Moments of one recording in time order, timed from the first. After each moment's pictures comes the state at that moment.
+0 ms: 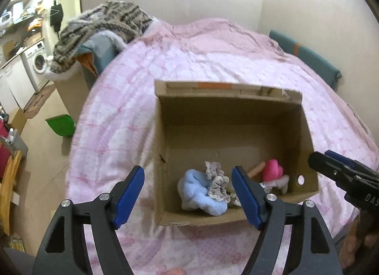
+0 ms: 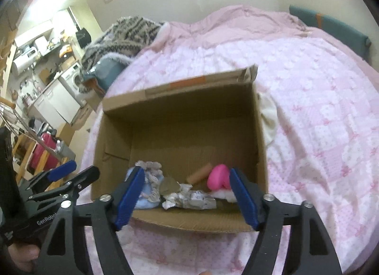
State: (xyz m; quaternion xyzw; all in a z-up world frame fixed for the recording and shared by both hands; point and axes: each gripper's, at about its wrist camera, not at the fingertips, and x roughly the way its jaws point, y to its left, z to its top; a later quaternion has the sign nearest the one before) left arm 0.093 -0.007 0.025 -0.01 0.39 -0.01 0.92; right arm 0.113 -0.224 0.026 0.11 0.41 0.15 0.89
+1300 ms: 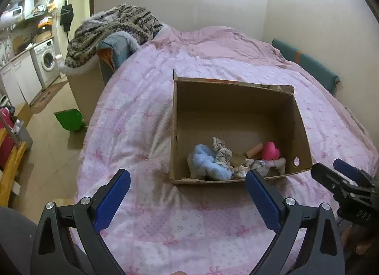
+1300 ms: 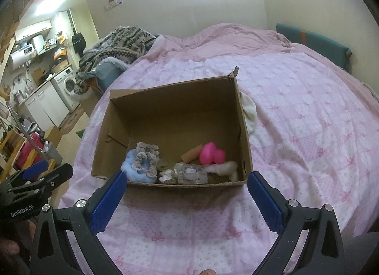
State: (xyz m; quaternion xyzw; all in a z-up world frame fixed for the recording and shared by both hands) left arm 0.020 0.007 0.017 -0.03 0.38 0.00 0.93; right arm 0.038 -0.214 0.019 0.08 0.38 0.10 0.92
